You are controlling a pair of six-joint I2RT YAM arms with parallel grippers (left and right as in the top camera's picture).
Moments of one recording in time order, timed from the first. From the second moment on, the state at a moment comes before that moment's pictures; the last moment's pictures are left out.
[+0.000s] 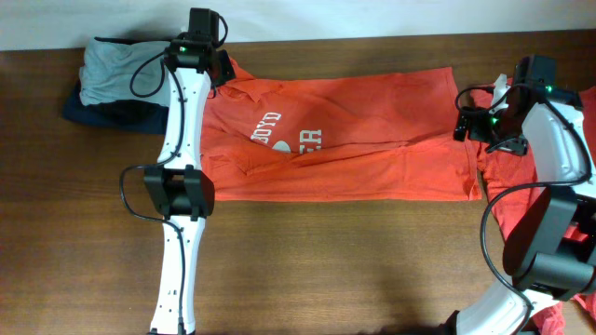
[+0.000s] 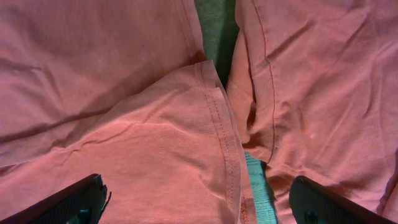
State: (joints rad) left arm -0.11 2.94 3.11 -1.24 -0.10 -0.42; right arm -0.31 1.92 1.56 -0.93 -0.10 0.00
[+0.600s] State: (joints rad) left arm -0.10 2.96 3.09 -1.19 -0.11 -0.43; right arm -0.31 1.92 1.56 -0.93 -0.10 0.00
